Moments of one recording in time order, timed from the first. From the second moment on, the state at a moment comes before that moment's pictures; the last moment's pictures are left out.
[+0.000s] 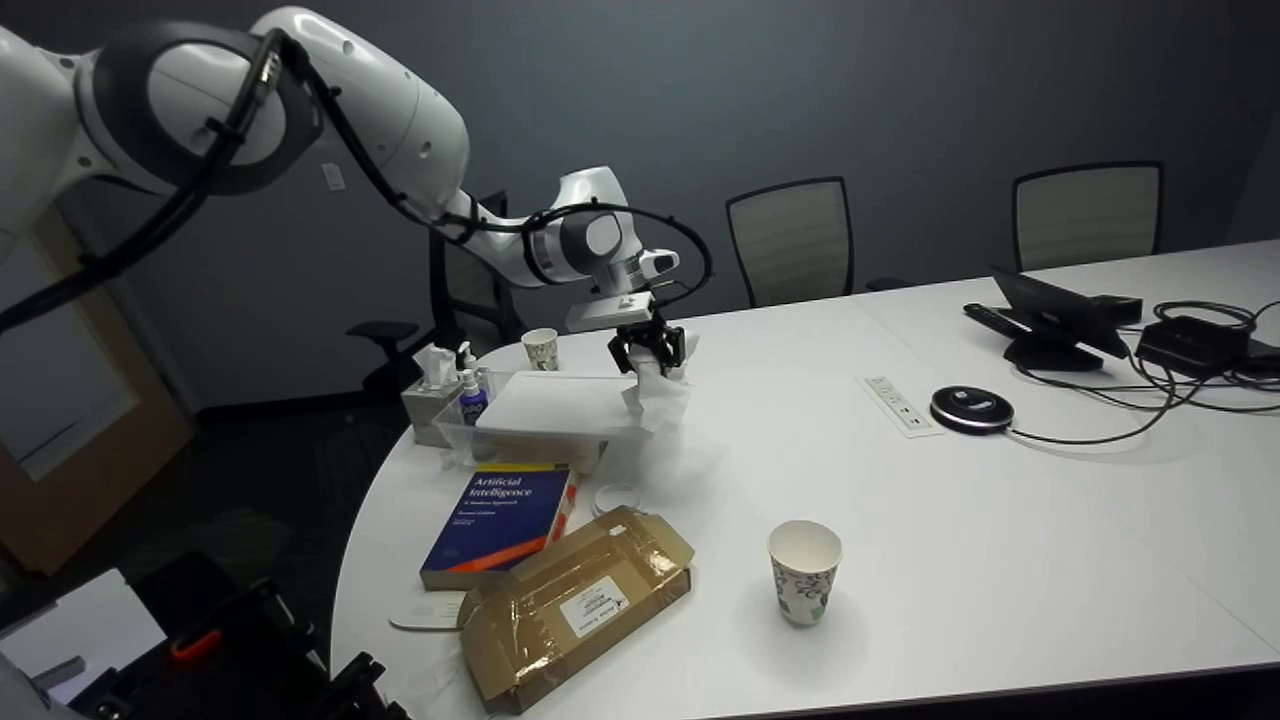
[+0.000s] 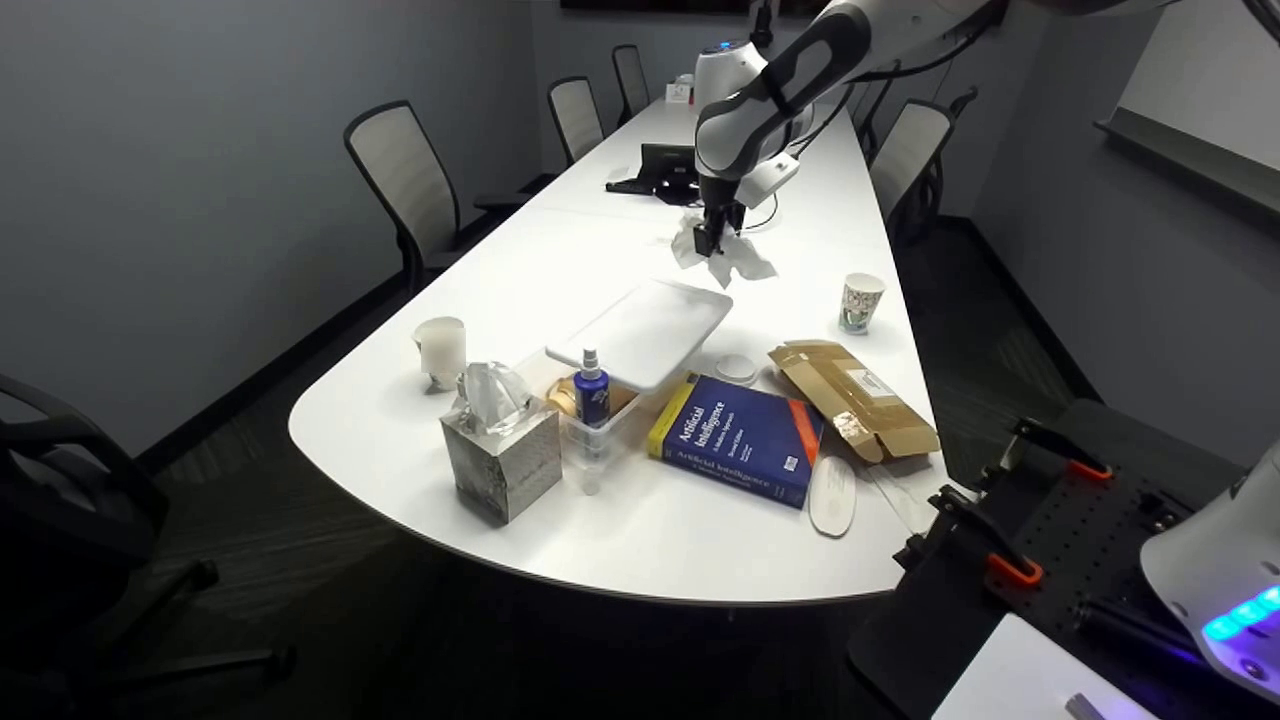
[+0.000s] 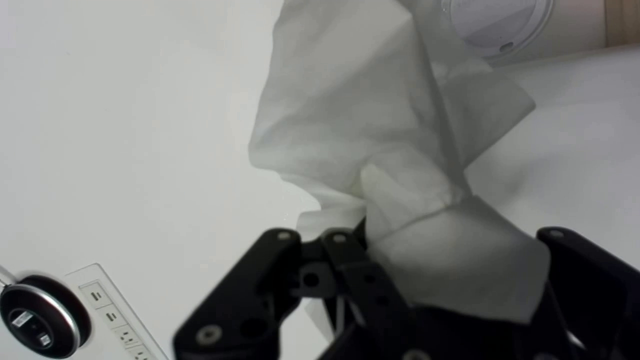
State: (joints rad) arm -0.05 0.87 -0.09 -1.40 -0.23 2.39 -0.13
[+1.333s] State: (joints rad) arm 0.17 0.50 -0.05 -2.03 -0.31 2.53 0.00
